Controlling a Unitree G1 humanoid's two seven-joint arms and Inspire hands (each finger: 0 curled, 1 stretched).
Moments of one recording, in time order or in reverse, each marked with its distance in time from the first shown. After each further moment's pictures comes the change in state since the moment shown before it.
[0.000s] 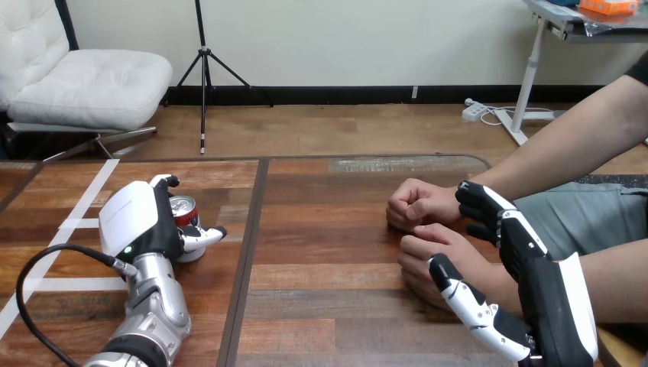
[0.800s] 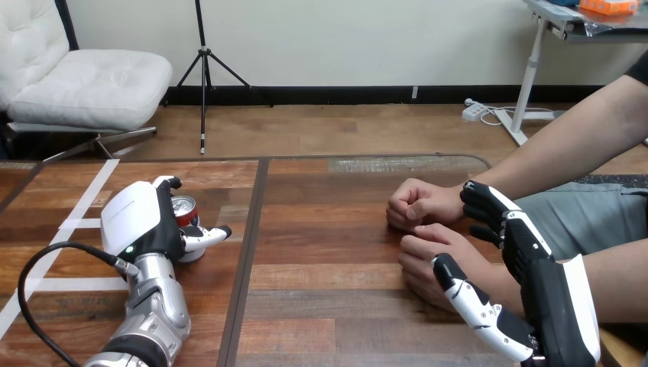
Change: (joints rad) left arm 0.000 0.000 -0.011 0.000 0.023 0.015 -0.001; right arm 0.000 0.000 -0.001 0.010 0.017 -0.003 -0.002
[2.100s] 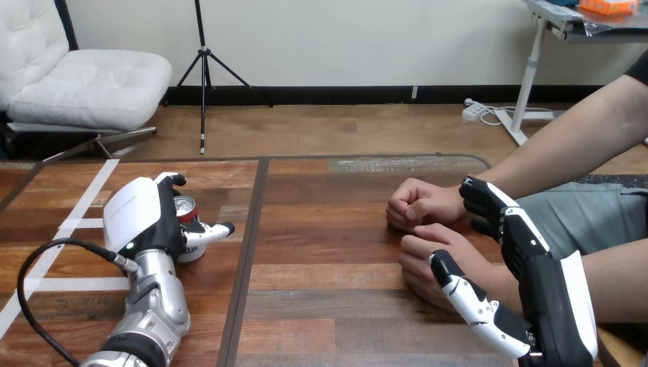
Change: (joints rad) left arm 0.000 0.006 0.010 -0.014 -0.014 -0.023 -0.034; right arm -0.013 0.001 0.006 0.006 -0.008 0.000 -0.014
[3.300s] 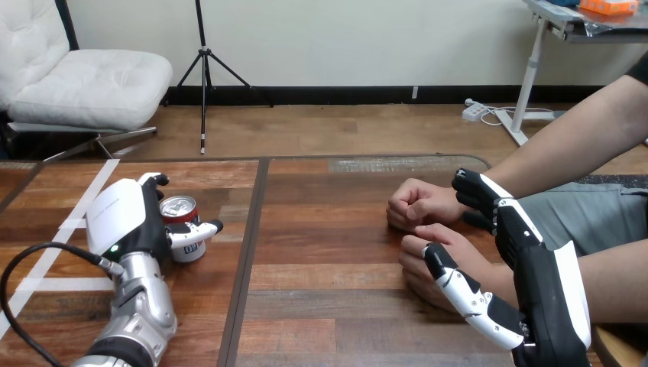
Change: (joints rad) left arm 0.019 0.036 -0.001 -0.020 0.003 0.001 0.013; right arm -0.036 0.005 0.002 0.008 -0.024 0.002 -0.006
